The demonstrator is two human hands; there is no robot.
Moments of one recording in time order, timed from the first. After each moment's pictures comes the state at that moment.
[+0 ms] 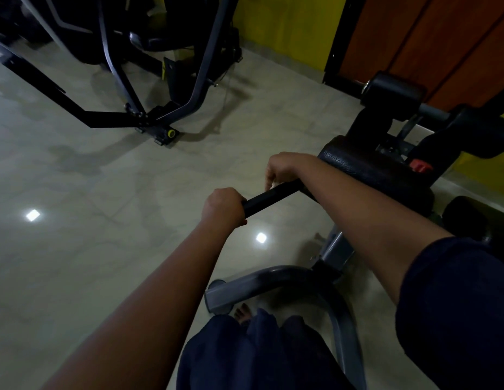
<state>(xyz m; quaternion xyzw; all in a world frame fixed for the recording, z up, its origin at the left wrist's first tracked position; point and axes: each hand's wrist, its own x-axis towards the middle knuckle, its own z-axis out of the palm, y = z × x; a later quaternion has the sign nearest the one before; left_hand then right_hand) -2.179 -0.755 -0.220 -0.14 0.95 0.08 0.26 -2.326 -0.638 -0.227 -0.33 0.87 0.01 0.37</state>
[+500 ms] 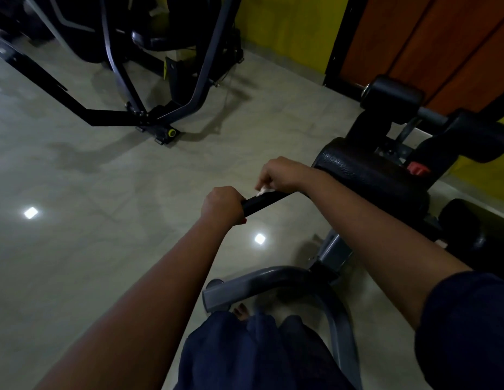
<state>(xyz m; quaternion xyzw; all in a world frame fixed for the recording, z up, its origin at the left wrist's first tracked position) -2.178 -0.754 -0.212 -0.13 0.95 0.07 0.27 -2.300 -0.628 -0.223 -0.40 0.86 -0.11 0.30</state>
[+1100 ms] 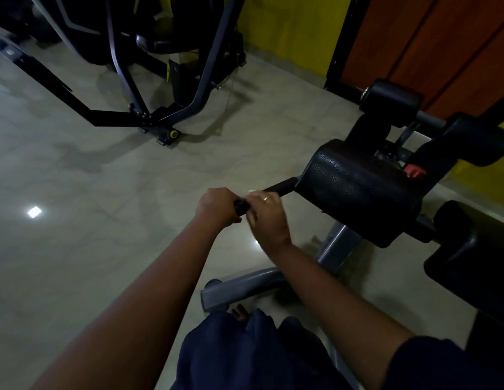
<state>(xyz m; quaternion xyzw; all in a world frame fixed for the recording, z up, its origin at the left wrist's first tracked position) -2.169 -0.752 -0.207 -0.12 0.95 0.07 0.26 -2.183 -0.624 -0.299 -0.28 0.89 -0.35 -0.11</state>
